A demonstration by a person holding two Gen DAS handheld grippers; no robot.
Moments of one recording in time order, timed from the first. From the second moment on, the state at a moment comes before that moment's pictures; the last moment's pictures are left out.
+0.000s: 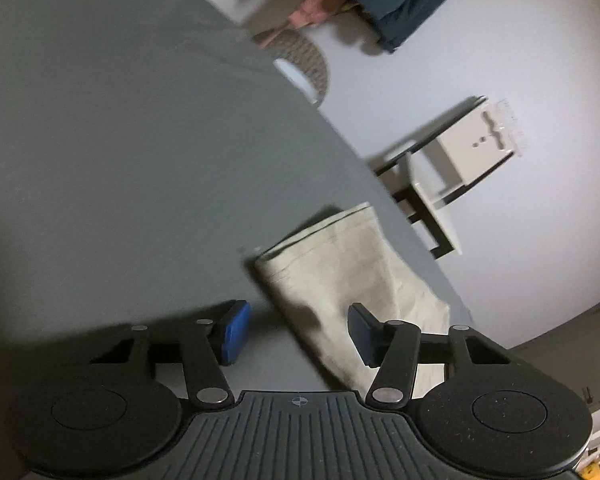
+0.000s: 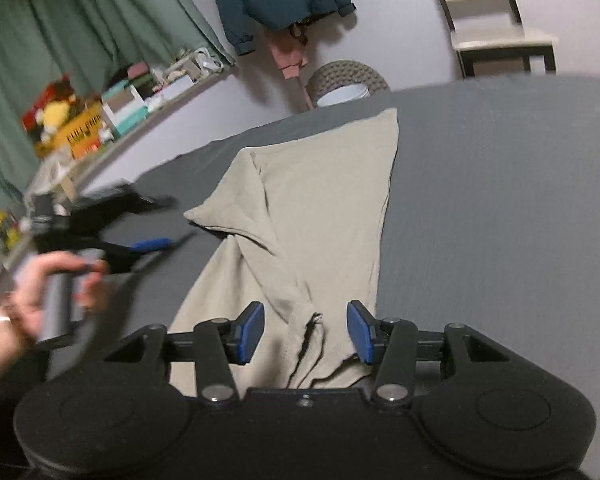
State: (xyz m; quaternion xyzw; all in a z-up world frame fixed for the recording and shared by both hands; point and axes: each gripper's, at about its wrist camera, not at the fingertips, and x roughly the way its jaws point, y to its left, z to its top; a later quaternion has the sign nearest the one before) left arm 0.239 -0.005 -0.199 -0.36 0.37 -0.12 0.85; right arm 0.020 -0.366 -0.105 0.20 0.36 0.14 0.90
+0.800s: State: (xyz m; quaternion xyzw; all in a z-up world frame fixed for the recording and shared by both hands) left arm 0.270 -0.112 -0.083 -0.25 0.33 -0.13 0.90; right arm 0.017 -0.377 -0.110 0.26 0.35 0.12 0.89
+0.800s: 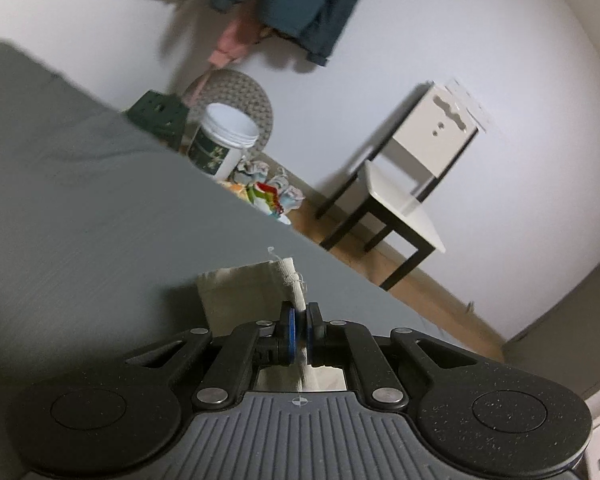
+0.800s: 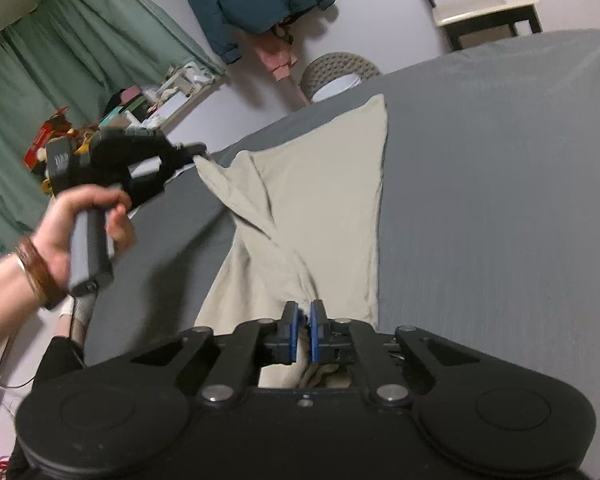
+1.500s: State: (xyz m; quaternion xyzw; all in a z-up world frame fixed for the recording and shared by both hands) left arm 0.308 -0.244 -0.067 -0.09 0.37 -0.17 0.91; right arm 0.018 -0.394 -0.135 0.37 0.35 0.12 0.85
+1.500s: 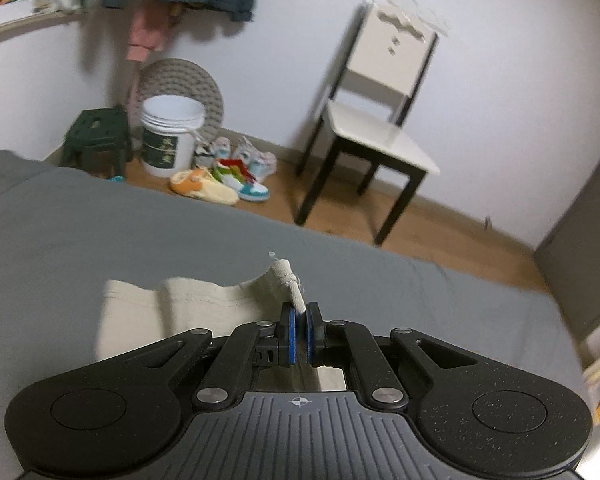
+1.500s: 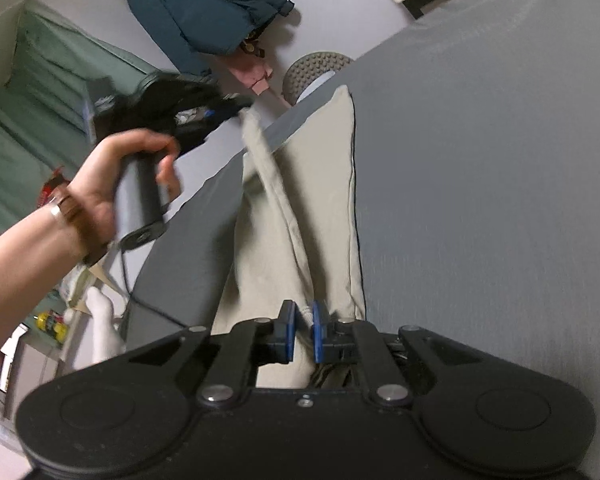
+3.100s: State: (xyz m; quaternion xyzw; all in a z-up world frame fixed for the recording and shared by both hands) left arm -0.007 -0.126 -0.042 0.26 0.28 -0.37 0.85; right arm 0.031 -0.411 -0.148 0.47 0.34 0.10 0.80
